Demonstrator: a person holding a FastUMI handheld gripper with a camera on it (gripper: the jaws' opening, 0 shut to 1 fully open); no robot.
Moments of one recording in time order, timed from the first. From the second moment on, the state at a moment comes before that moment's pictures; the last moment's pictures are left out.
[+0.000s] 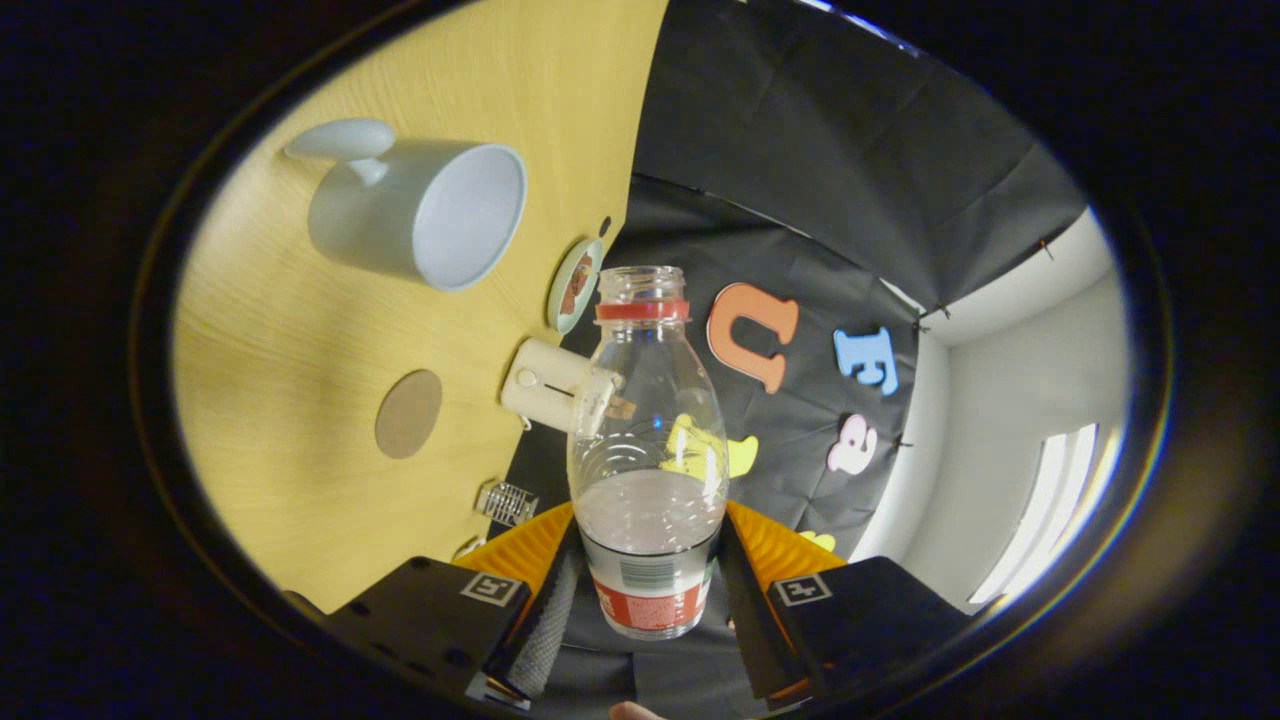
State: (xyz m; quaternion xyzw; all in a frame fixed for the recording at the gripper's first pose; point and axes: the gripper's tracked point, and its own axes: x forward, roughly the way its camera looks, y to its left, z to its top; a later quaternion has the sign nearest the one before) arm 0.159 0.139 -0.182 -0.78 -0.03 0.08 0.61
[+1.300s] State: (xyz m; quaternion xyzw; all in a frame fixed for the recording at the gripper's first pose) arm 0.195 0.095 -0.066 -0.16 0.03 0.07 0.98
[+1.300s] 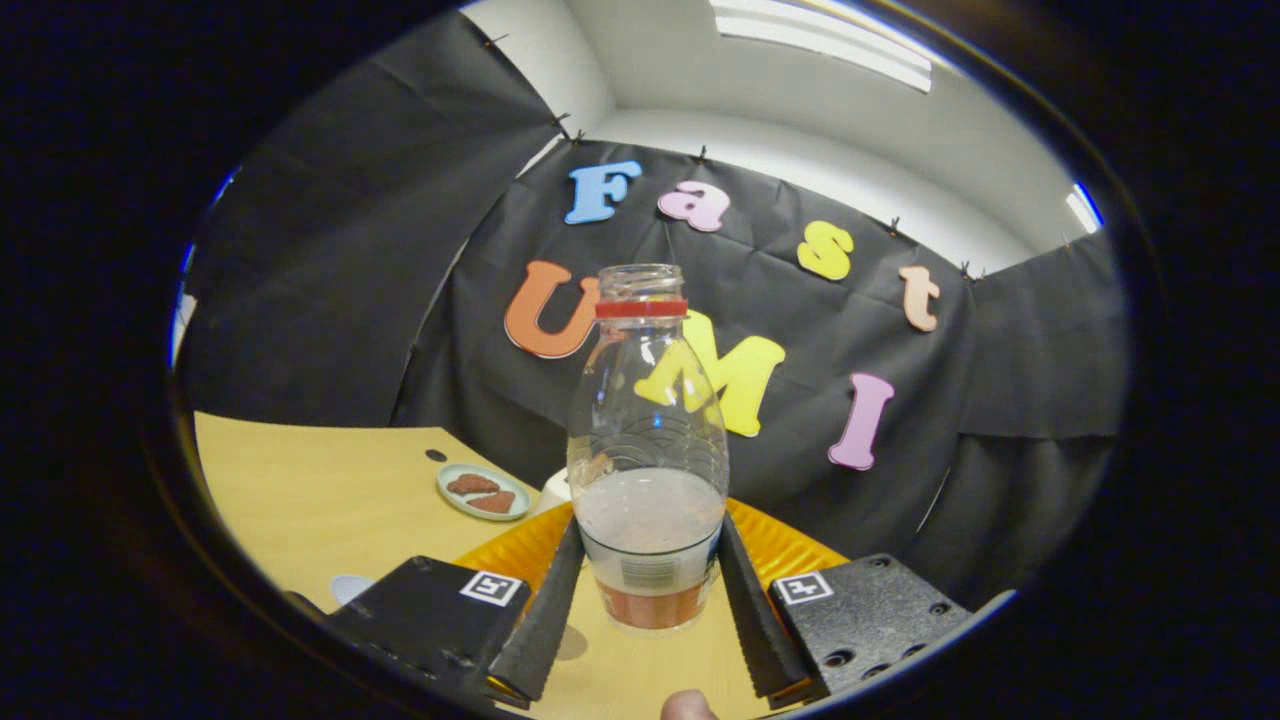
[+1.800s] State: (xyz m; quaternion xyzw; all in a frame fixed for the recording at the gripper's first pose) arm 0.247 0.115 -0.118 -0.04 0.07 0.10 0.99
